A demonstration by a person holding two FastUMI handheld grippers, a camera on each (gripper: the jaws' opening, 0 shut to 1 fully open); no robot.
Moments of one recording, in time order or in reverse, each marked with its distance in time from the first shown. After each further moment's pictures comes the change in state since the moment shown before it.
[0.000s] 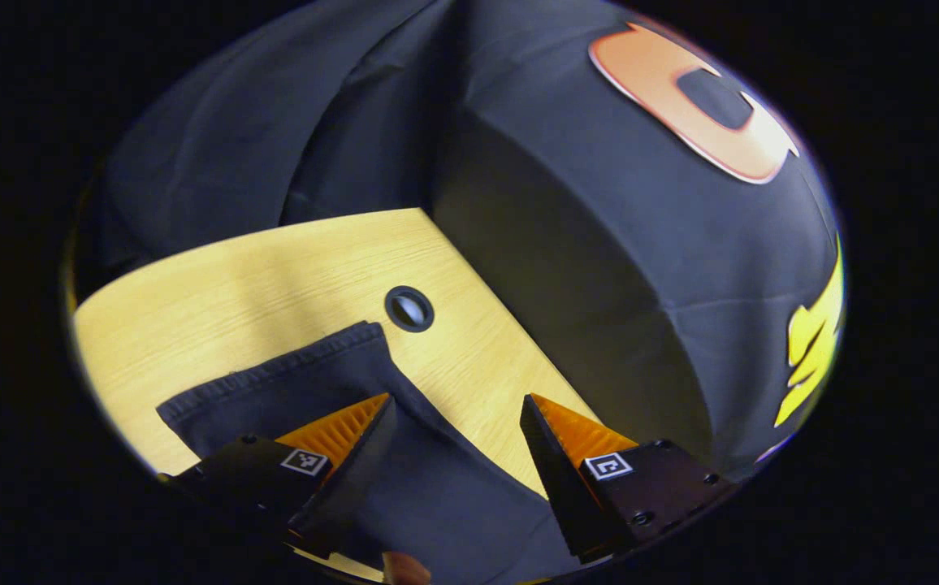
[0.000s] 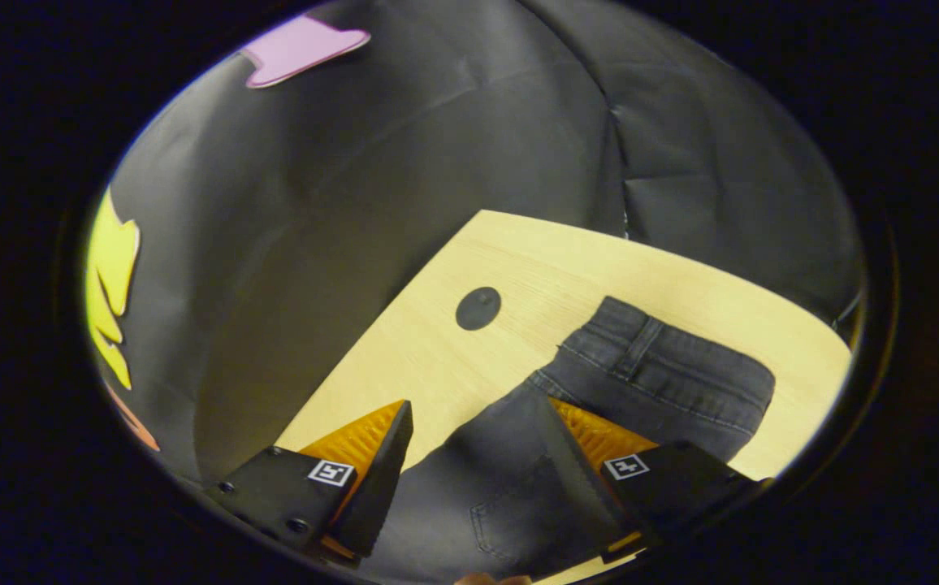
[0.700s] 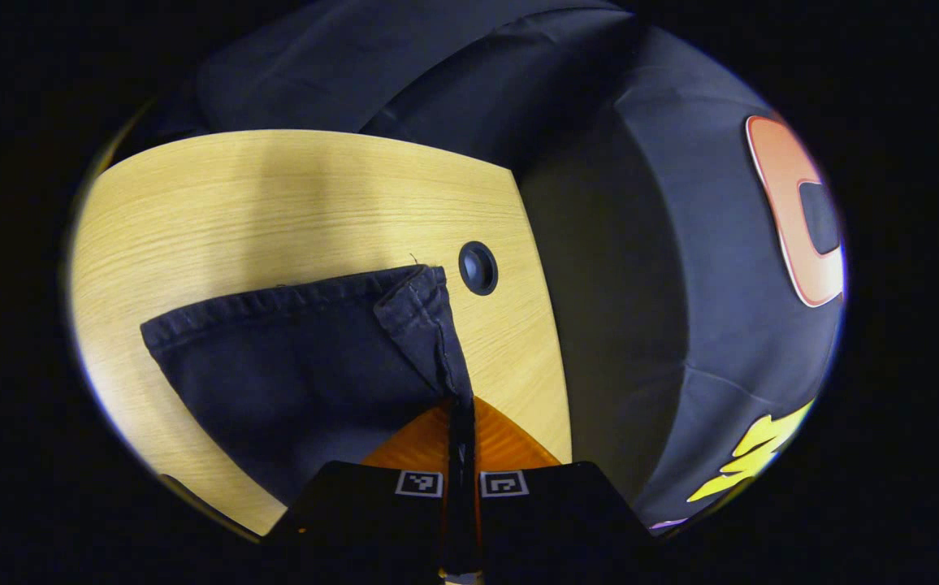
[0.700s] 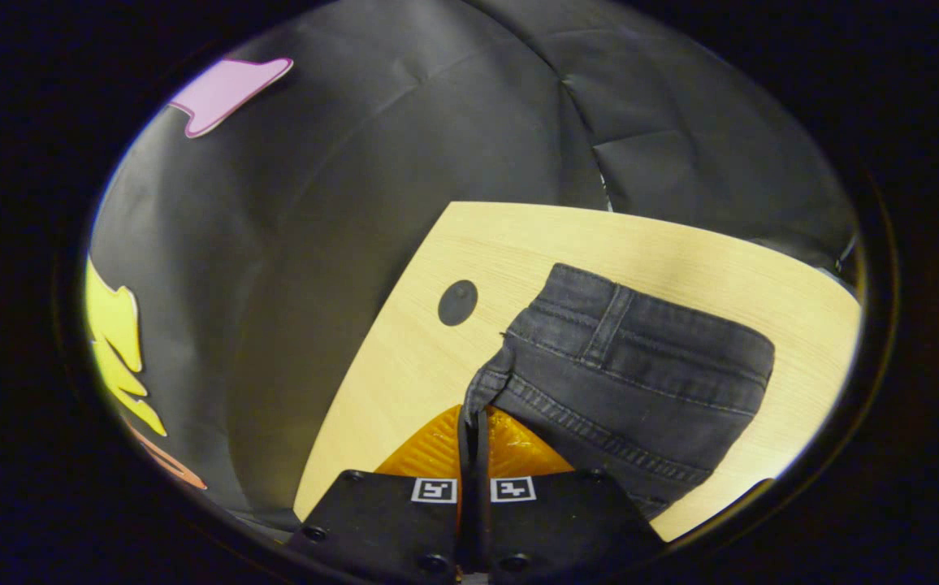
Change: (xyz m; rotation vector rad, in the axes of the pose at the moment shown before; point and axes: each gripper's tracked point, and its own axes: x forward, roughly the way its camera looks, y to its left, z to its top) left arm 0.028 0.036 -0.034 -0.475 0.174 0.031; right arm 0.007 -0.026 -0.007 0.212 0.094 -0.011
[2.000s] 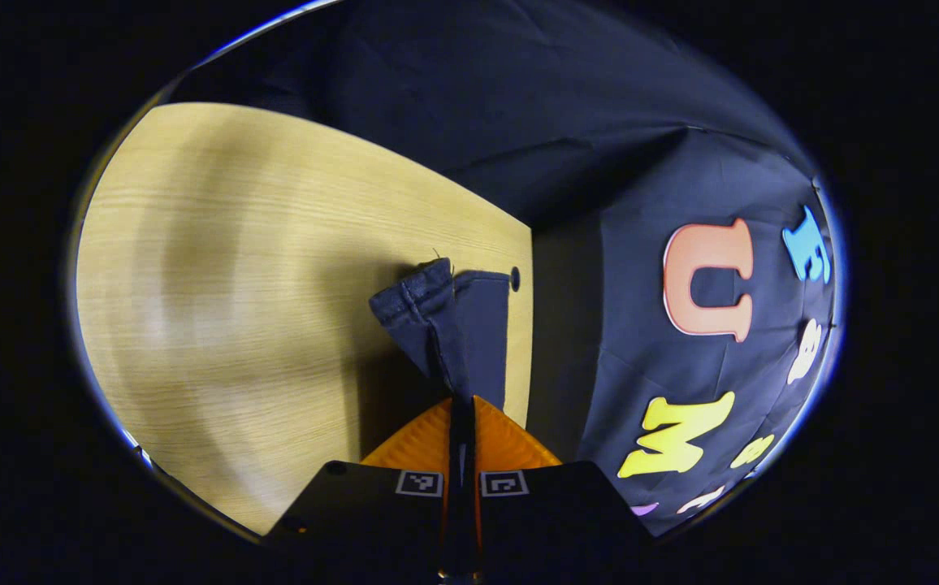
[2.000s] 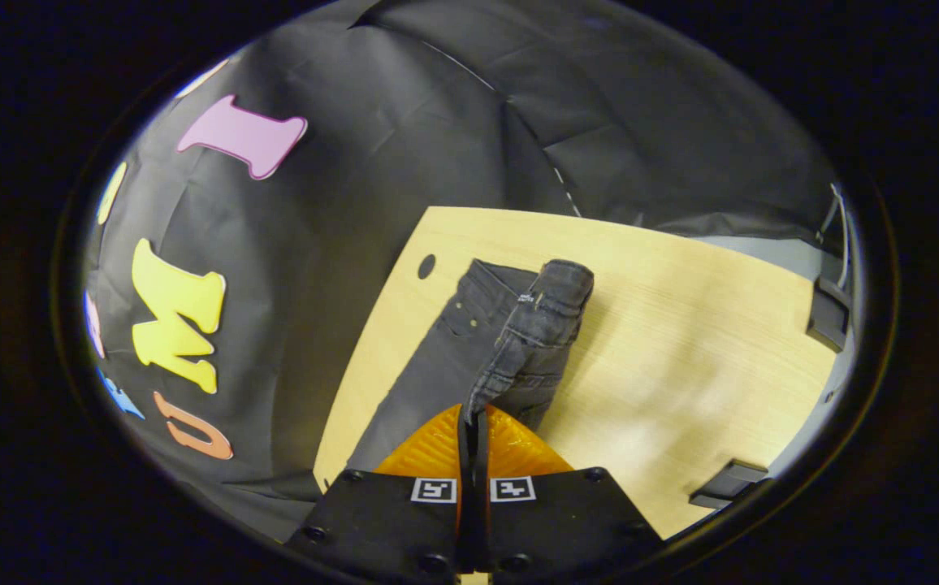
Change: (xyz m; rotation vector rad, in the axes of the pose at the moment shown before) left arm -0.257 0.108 -0.051 -0.208 -0.059 -0.221; right arm -0.216 -0.087 -0.047 0.034 0.045 0.106
